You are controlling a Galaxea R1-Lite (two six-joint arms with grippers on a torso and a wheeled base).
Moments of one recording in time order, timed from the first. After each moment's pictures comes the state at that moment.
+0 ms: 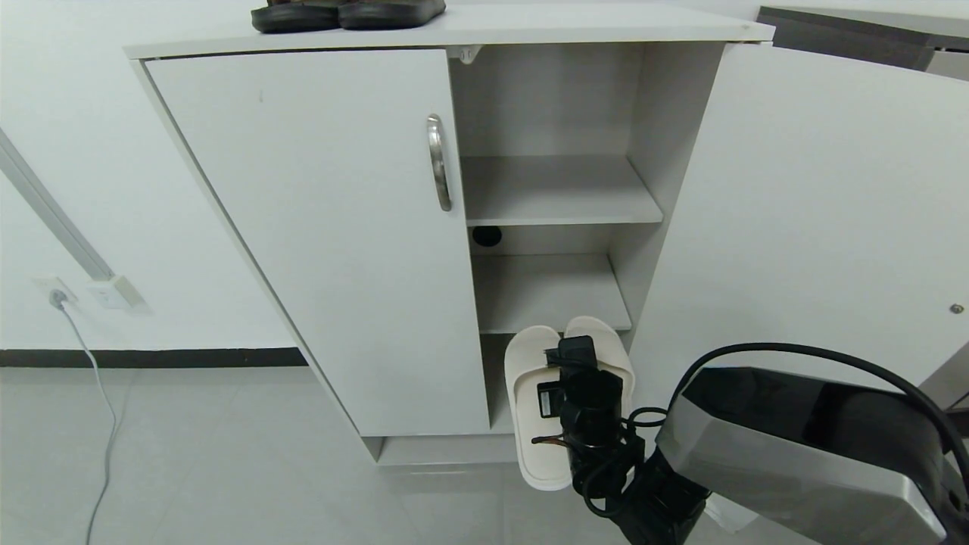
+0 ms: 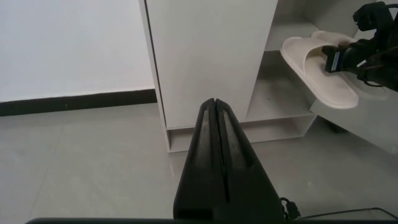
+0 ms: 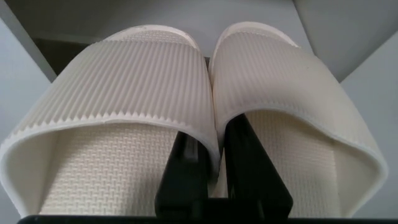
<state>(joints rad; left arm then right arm) 0.00 0.00 0.00 0.00 -0.08 0.01 0.79 2.46 -1.07 -1.33 -0.75 -0.02</state>
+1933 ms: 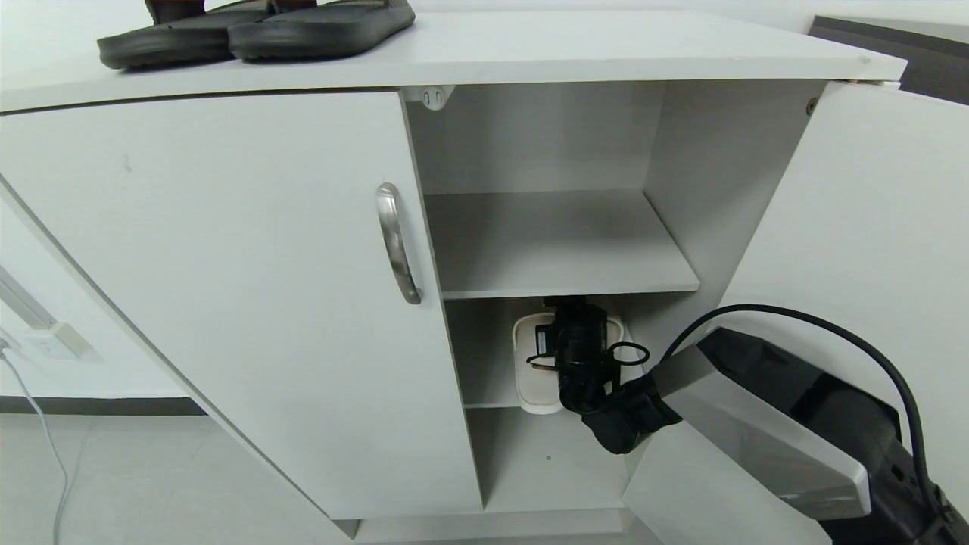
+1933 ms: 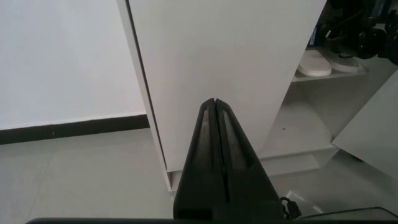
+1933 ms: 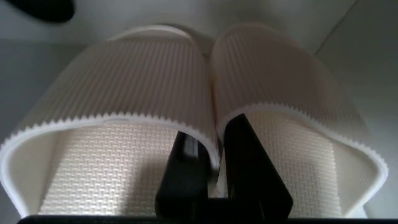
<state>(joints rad) 0.00 0.00 0.00 0.00 -0.08 0.02 0.66 2.57 -1.60 -0.93 -0.67 0.00</state>
